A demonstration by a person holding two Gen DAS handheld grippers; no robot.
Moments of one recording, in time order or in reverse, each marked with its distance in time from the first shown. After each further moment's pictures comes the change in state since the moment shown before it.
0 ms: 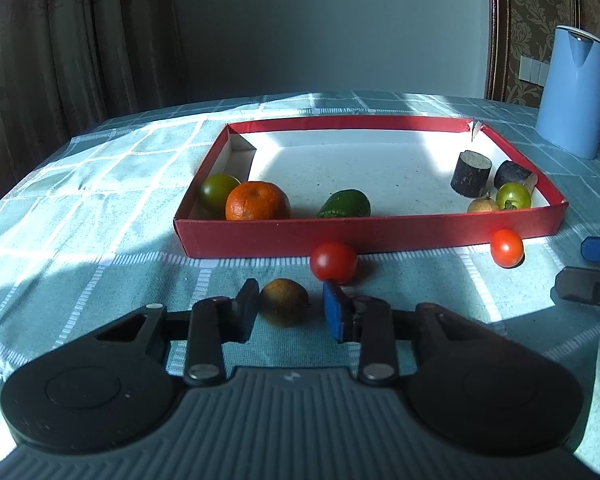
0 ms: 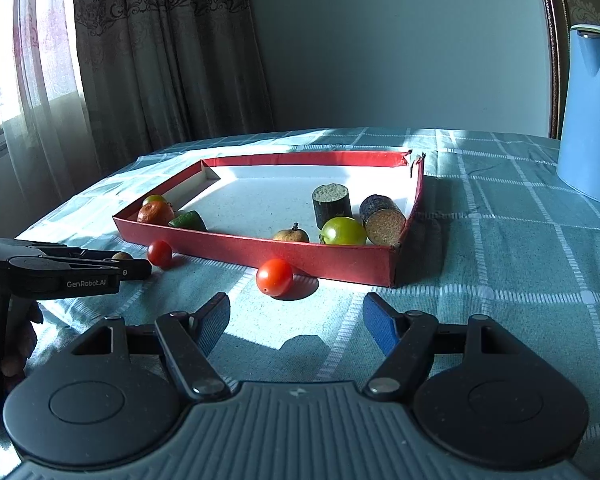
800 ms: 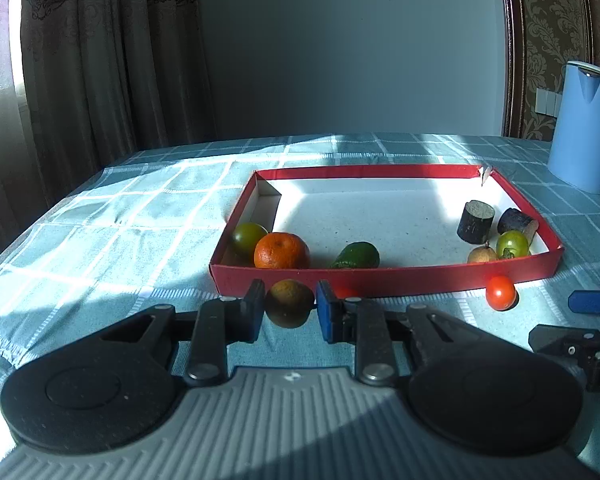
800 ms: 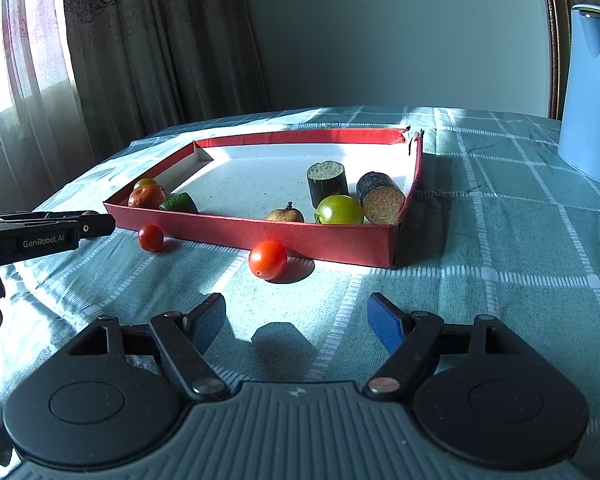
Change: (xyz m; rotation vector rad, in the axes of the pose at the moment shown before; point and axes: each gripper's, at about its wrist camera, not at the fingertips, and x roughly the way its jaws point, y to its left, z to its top) left arm -0.037 0.000 0.018 -0.033 -0.105 0.075; right arm 0.010 -0.003 -0.001 0.017 0.061 -0.009
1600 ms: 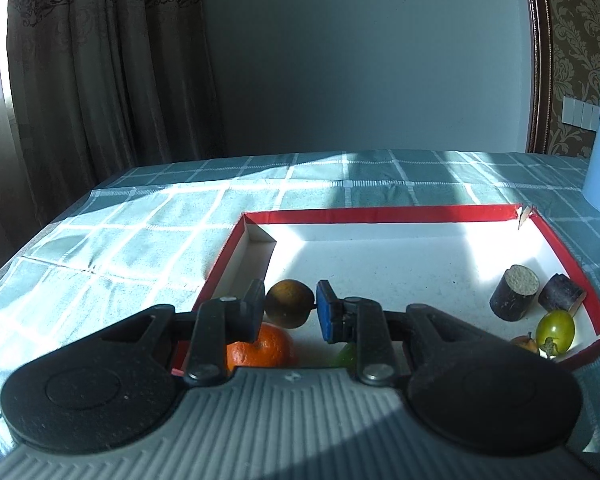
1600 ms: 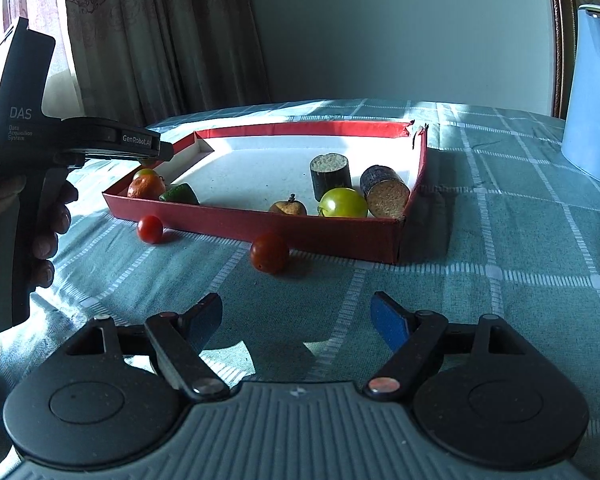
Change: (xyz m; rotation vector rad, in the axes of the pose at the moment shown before) left arm 0.075 -0.019 0.051 -0.011 0.011 0.045; right arm 0.004 0.003 -0.001 -0.016 0.024 -0.004
